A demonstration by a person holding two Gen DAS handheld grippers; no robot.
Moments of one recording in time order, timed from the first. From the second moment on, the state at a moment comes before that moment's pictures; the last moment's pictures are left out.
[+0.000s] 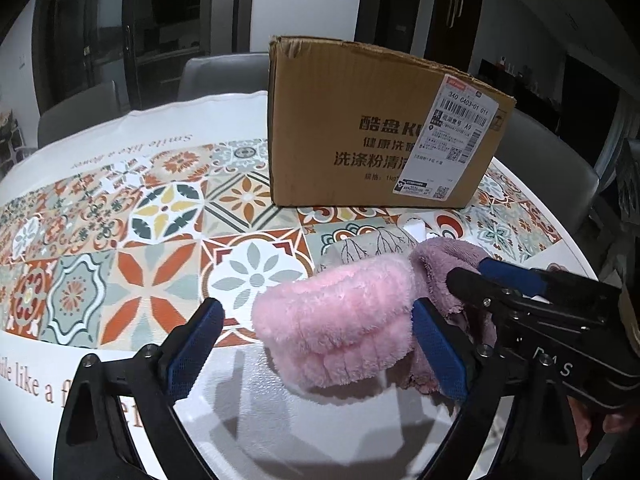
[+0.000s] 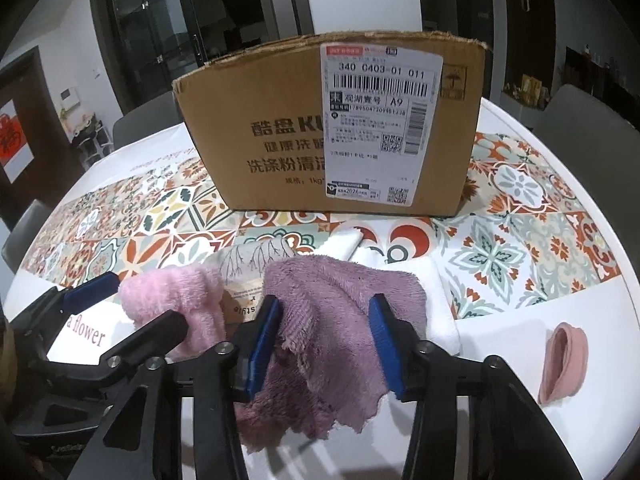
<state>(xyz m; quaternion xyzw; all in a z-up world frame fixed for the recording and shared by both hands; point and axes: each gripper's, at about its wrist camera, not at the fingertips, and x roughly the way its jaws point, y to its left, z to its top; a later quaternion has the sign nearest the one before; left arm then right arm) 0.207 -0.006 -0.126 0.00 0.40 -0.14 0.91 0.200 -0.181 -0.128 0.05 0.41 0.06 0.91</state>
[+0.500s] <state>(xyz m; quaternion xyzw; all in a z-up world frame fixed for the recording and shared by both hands) 0.203 -0.005 -0.124 -0.02 0.39 -0.16 0.91 0.190 -0.170 -0.130 0.06 0.40 0.09 0.91</state>
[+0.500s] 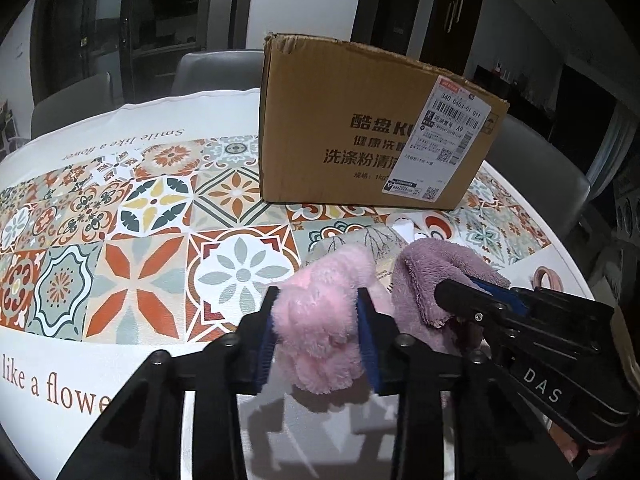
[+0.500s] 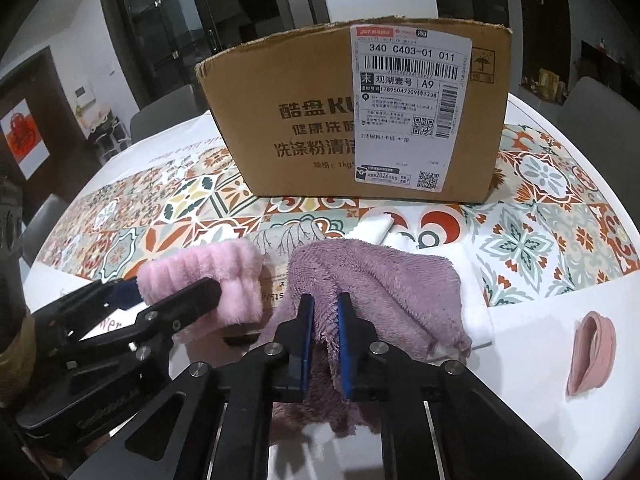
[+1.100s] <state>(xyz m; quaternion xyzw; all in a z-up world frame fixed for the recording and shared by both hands) 0.165 -0.004 -0.073 -0.01 0.33 -0.15 0.93 0.149 -0.172 -0.079 0.08 0.34 0.09 0.93</state>
